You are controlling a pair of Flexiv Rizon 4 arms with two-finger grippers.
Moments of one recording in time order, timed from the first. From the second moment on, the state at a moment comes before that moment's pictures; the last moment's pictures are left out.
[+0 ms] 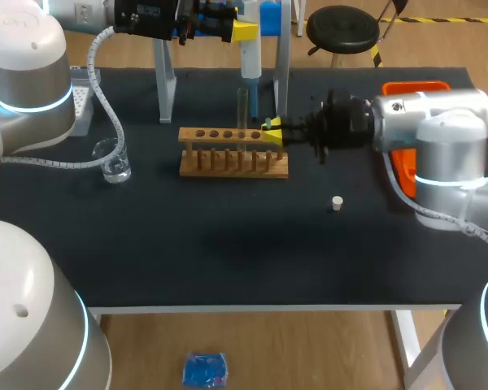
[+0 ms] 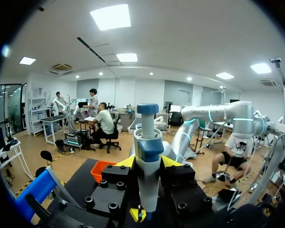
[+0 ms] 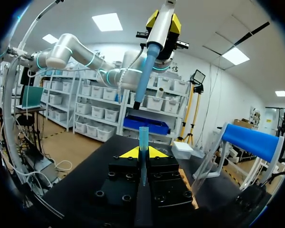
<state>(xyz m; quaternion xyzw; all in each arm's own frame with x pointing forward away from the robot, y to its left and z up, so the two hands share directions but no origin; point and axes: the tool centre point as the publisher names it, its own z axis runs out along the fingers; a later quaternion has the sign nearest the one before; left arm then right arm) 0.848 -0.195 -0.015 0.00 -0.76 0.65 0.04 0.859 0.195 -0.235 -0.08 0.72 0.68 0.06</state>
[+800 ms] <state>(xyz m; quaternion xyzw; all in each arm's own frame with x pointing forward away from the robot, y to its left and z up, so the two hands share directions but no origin) 0.848 -0.195 -0.015 0.00 -0.76 0.65 0.04 0.851 0.215 -0.223 -0.11 0.72 0.69 0.05</state>
